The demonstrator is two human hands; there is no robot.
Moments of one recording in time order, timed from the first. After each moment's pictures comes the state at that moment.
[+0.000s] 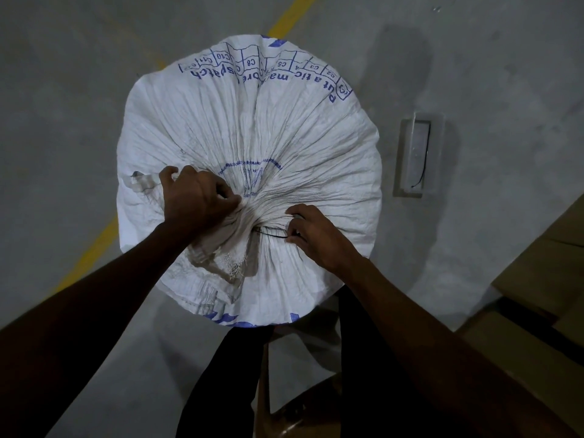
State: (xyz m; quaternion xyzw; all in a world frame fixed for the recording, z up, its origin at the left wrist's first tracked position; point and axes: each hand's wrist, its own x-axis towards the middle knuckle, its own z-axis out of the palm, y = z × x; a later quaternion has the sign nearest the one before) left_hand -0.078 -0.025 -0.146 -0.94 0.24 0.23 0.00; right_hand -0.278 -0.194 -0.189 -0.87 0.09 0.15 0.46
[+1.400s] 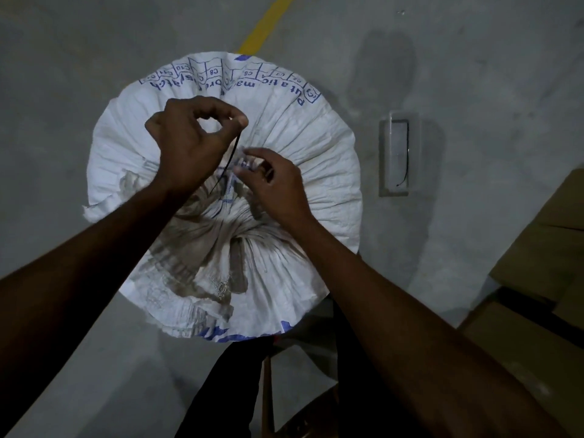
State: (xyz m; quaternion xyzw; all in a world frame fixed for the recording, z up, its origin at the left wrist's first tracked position) left_hand -0.040 -0.137 -0.080 -0.89 0.23 0.18 -0.37; right_hand -0.176 -0.213 -0.144 -0.68 0.36 -0.06 0.64
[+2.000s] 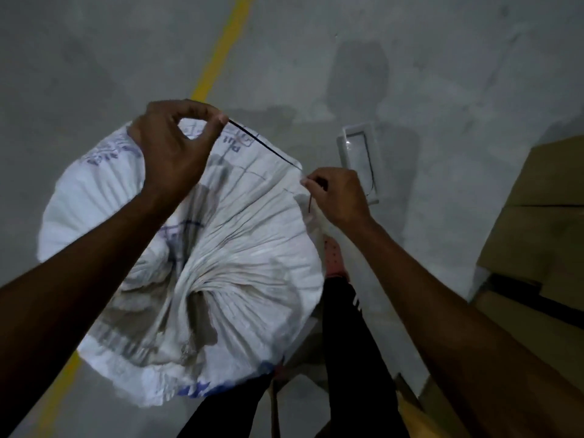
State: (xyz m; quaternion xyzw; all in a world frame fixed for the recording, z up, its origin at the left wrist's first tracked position) left_hand -0.035 -0.256 -0.084 -0.85 0.31 0.14 -0.41; right_hand -0.274 -0.384 -0.167 -0.81 0.42 -0.06 0.41
